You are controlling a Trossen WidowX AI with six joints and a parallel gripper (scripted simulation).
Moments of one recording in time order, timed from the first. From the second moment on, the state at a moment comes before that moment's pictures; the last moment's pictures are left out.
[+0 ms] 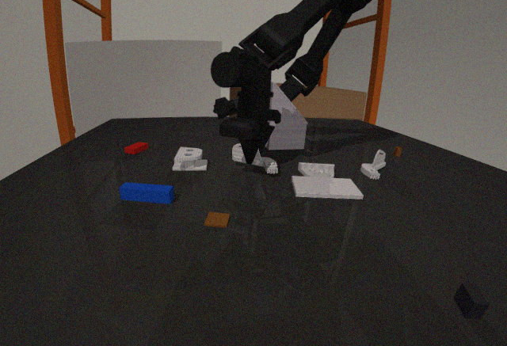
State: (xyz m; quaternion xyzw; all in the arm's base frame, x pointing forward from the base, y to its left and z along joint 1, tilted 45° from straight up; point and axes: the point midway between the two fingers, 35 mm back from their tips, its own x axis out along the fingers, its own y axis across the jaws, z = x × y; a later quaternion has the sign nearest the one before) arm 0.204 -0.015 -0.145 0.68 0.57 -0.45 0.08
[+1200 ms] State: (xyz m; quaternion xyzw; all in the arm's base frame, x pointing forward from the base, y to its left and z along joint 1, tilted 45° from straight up) arm 0.212 -0.059 -0.093 0.67 0.60 -0.41 0.14
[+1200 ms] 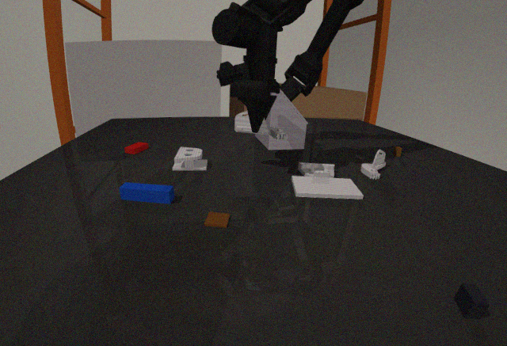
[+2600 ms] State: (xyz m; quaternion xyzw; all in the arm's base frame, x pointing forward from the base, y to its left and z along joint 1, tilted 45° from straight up) arm 0.215 -0.031 -0.064 0.54 0.72 -0.10 0.42
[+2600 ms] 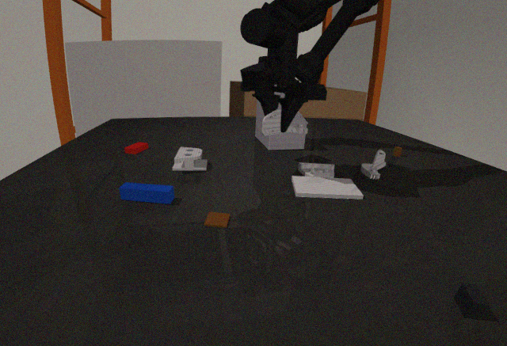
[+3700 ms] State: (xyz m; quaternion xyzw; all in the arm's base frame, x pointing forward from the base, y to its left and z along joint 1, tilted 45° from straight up) arm 0.213 -0.008 -0.043 0.35 0.71 0.16 0.59
